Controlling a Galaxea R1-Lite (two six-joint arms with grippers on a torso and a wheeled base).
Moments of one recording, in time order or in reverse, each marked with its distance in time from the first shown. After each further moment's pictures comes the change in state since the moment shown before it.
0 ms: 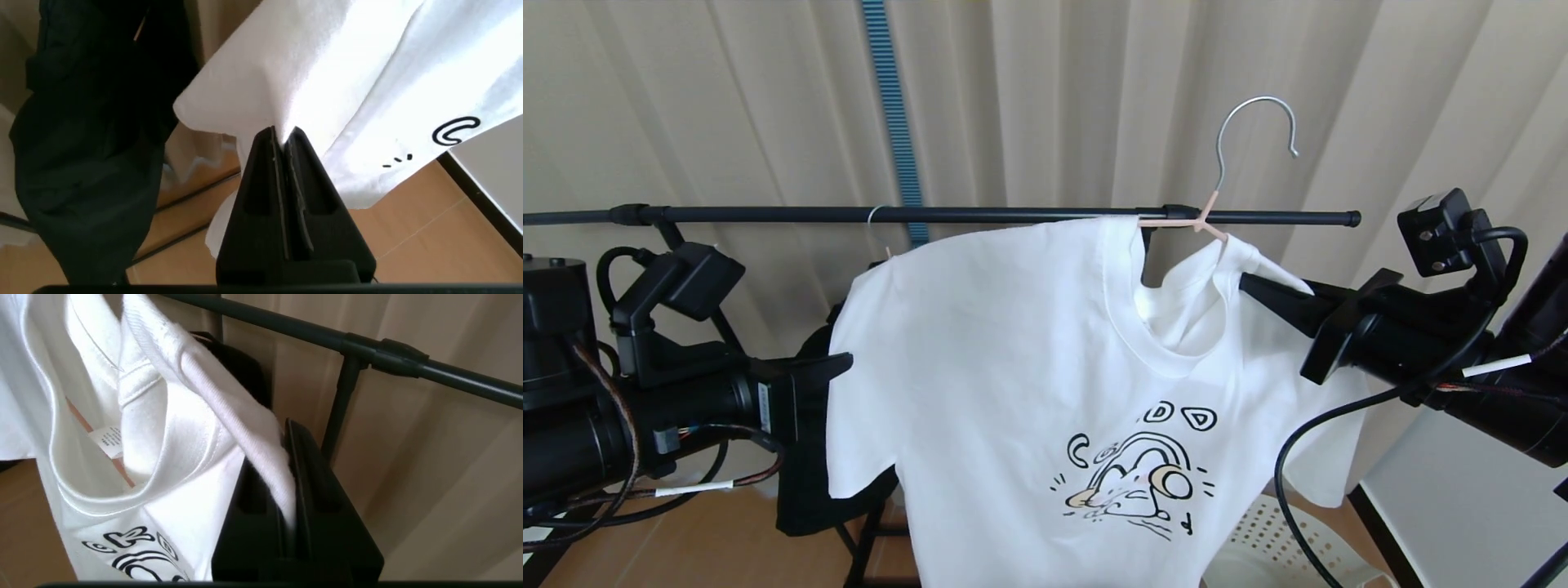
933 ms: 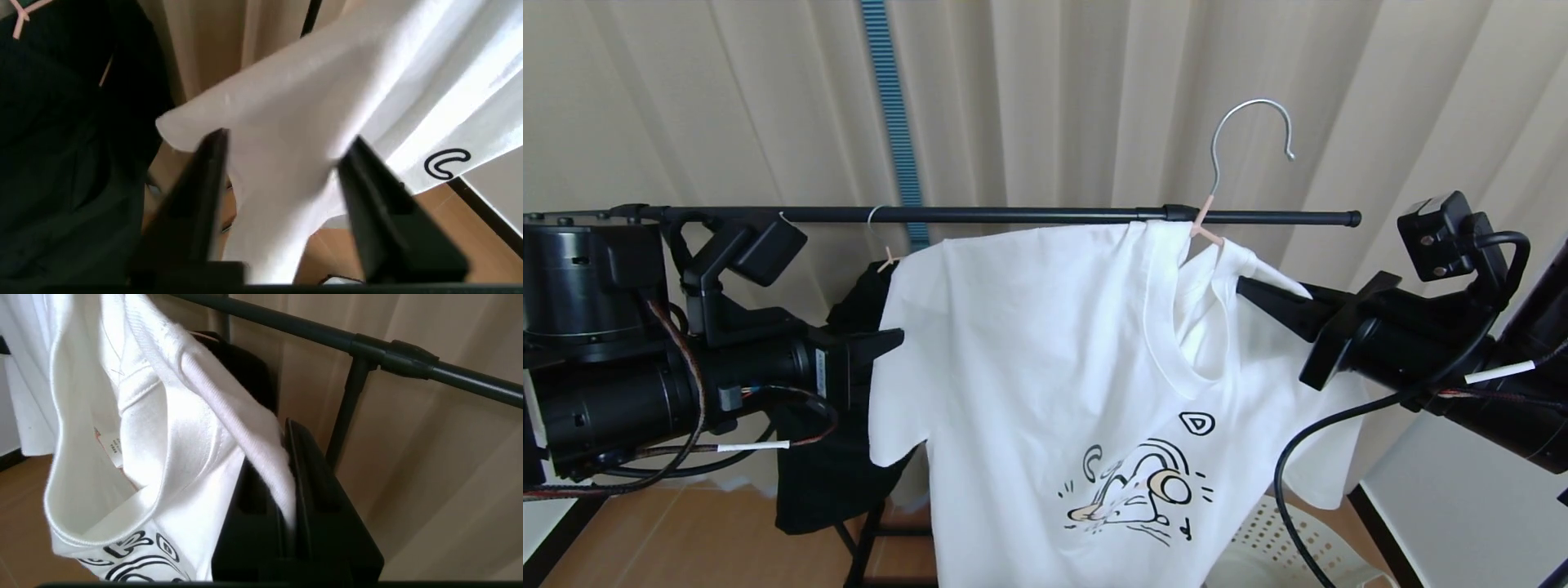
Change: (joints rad) left arm -0.091 0.099 -0.126 0.000 -0.002 0.007; right arm 0.017 -0.007 0.009 -0.003 -0.001 -0.003
